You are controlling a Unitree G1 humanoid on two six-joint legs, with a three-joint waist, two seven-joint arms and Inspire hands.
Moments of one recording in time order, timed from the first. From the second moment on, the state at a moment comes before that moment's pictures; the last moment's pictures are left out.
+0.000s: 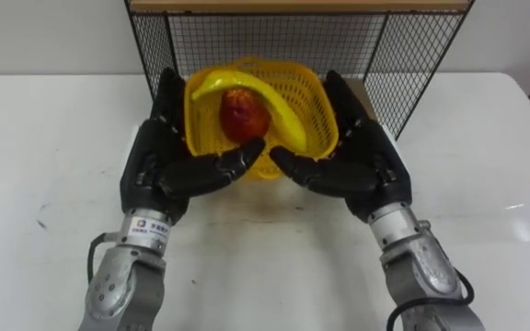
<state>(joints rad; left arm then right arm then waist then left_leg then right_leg) 0.08 0.11 -0.20 -0.11 -0.50 -0.15 0.04 -0.01 -0.15 0.19 0.03 0.54 -0.15 0.12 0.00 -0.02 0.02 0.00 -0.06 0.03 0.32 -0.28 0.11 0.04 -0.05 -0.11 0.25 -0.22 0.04</state>
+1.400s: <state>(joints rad) -0.51 0.04 -0.05 0.54 -0.44 0.18 0.18 -0.49 -0.10 0.10 0.51 0.56 0.13 -0.11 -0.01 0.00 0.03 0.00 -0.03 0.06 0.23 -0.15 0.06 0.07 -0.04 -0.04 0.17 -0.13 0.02</state>
